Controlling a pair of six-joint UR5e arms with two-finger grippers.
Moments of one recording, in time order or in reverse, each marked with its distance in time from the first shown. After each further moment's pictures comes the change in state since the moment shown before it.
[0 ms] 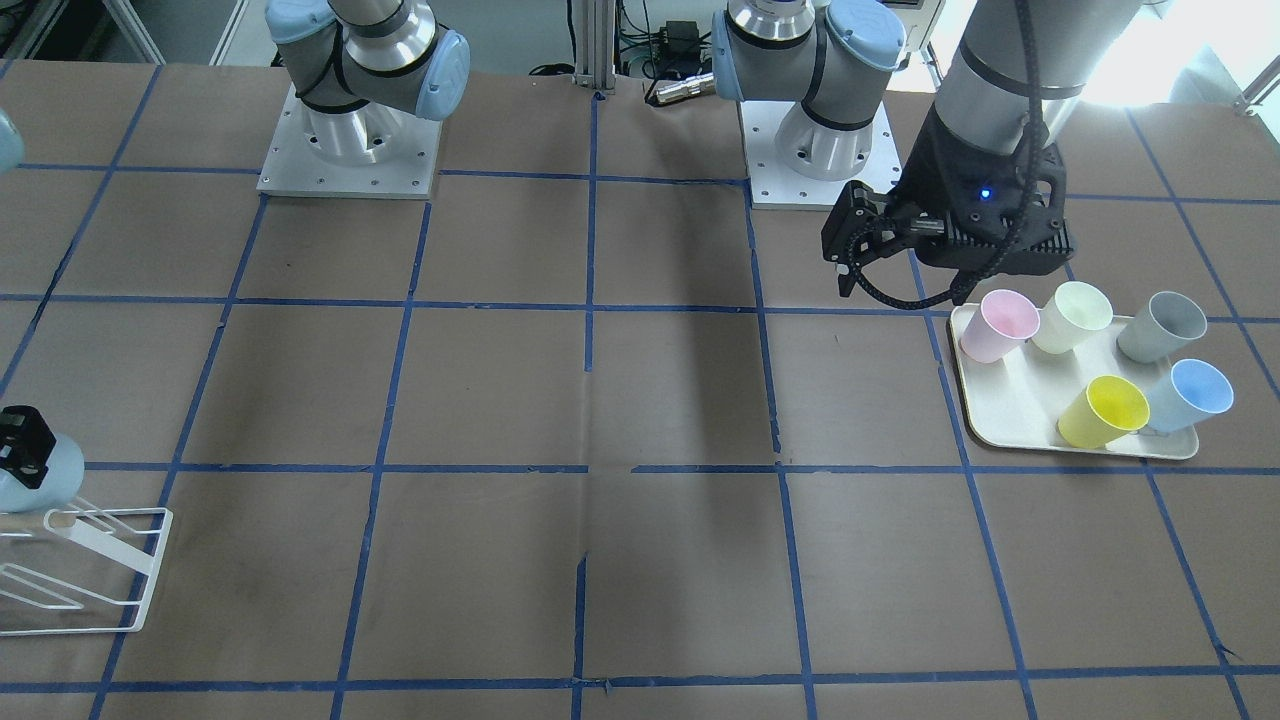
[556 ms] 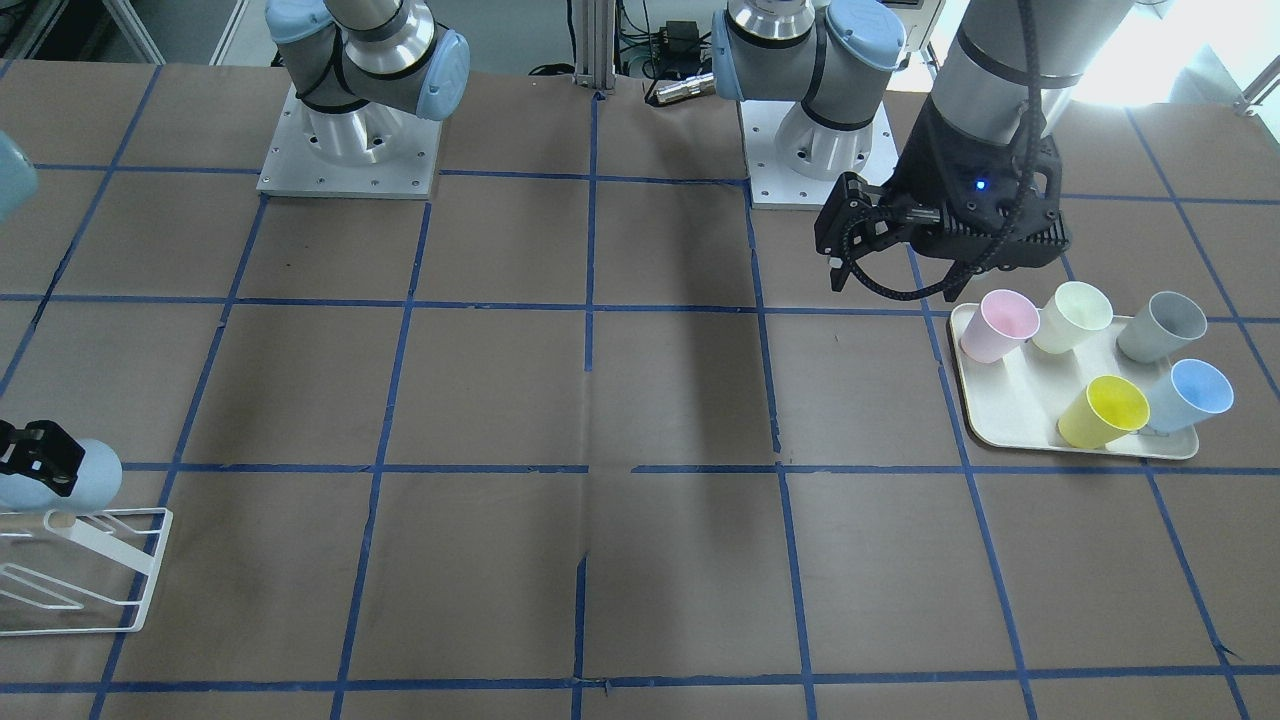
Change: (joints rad) left arm -0.001 0.008 0.002 0.000 -0.028 -0.001; right arm 0.002 0.029 0.010 -0.004 -0.002 0.012
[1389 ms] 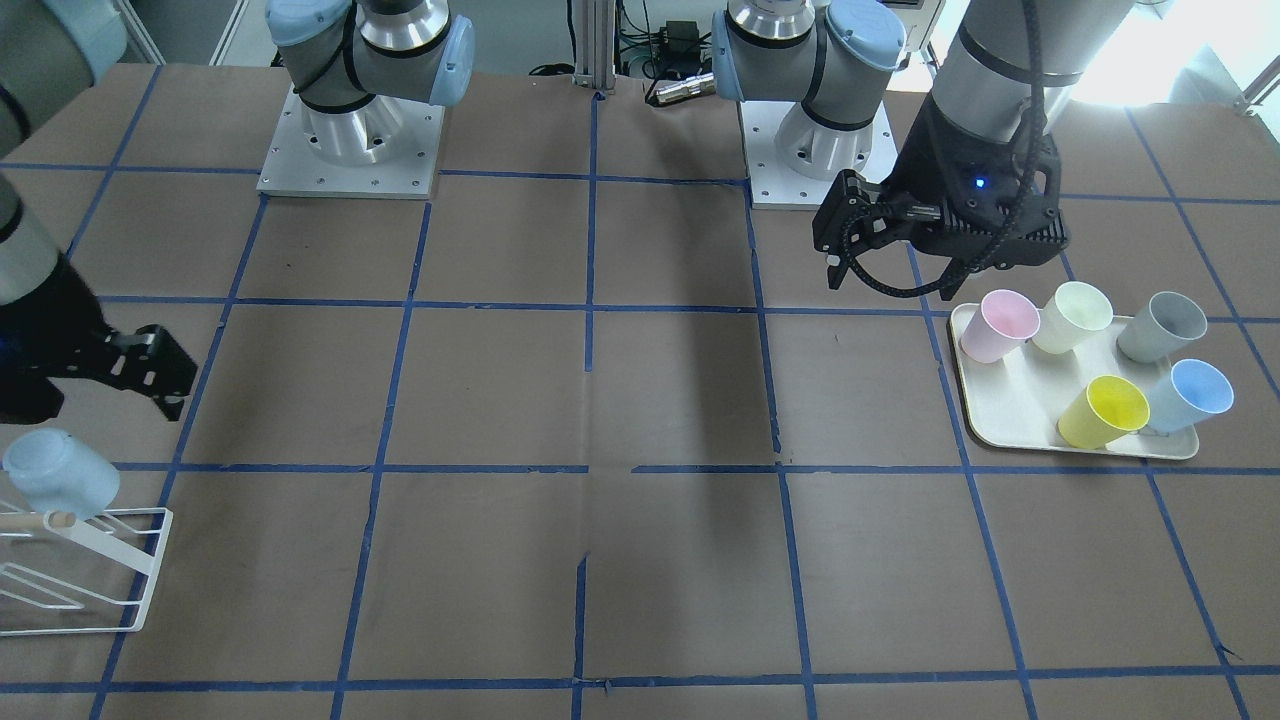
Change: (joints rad) left arm 0.003 0.006 -0.009 0.001 -0.011 0.001; right arm 0.210 -0.168 -0.016 0.194 0.003 0.168
